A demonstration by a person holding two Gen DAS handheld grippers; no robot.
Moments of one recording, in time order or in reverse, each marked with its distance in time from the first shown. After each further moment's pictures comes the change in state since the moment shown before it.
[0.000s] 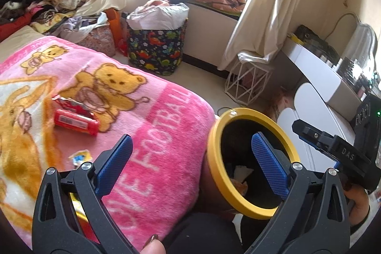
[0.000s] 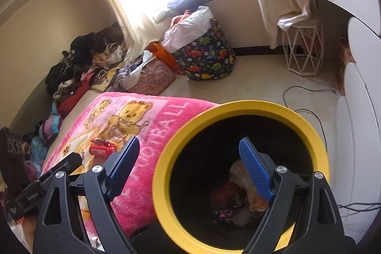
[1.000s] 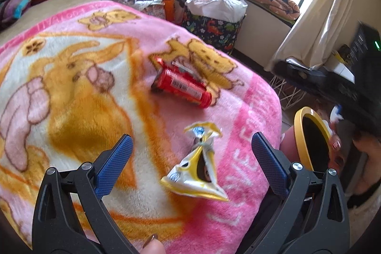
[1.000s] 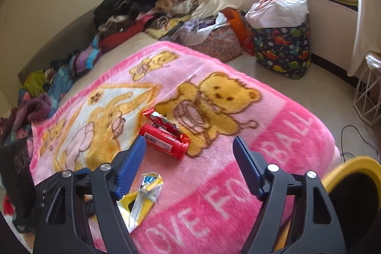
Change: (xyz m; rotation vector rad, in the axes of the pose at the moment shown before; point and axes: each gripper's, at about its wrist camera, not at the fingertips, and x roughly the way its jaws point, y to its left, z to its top) left arm -0.032 0.151 -0.037 -0.197 0.073 0.173; right arm 0.153 0.195 0.007 -0.394 0.230 0.230
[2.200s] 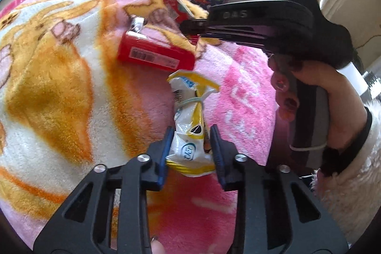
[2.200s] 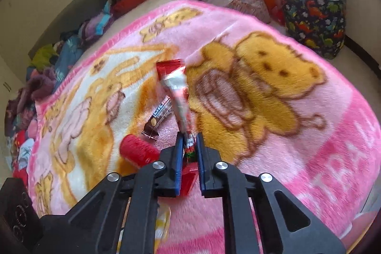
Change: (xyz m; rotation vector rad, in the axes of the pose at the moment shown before) left arm 0.037 -0.014 -0.036 0.016 0.151 -0.102; right arm 0.108 0.006 0.004 -0.027 0.194 0.133
